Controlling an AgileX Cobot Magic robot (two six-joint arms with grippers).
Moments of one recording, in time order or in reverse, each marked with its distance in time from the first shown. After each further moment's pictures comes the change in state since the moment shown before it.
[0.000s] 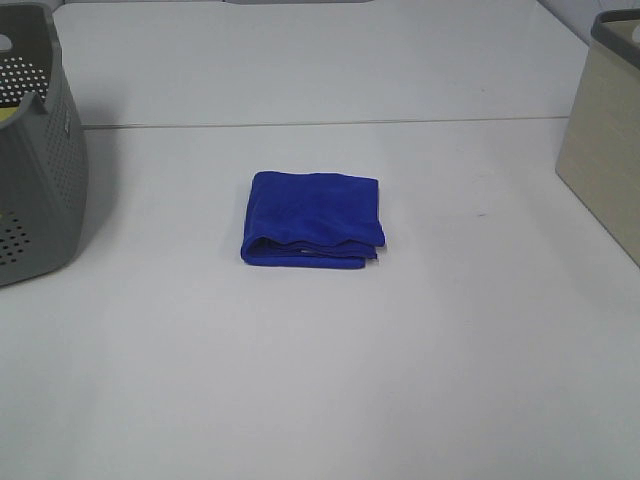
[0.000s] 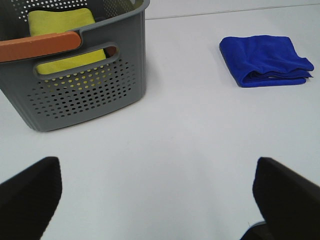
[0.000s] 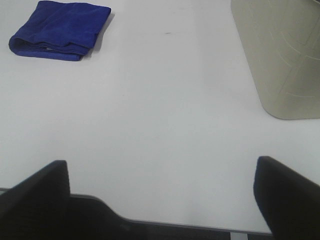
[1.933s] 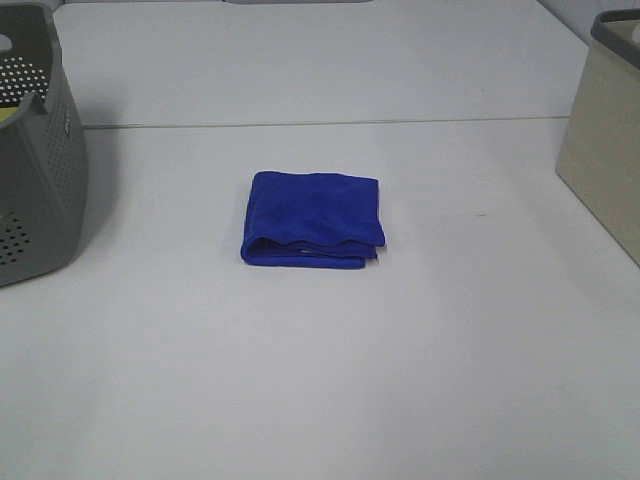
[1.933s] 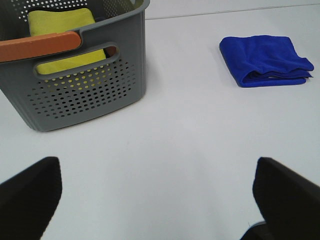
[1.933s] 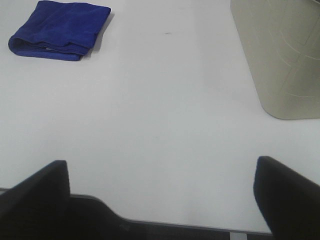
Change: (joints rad) left arm 0.000 0.000 0.000 0.000 0.000 0.000; right arm 0.000 0.000 0.000 -0.002 0.000 0.000
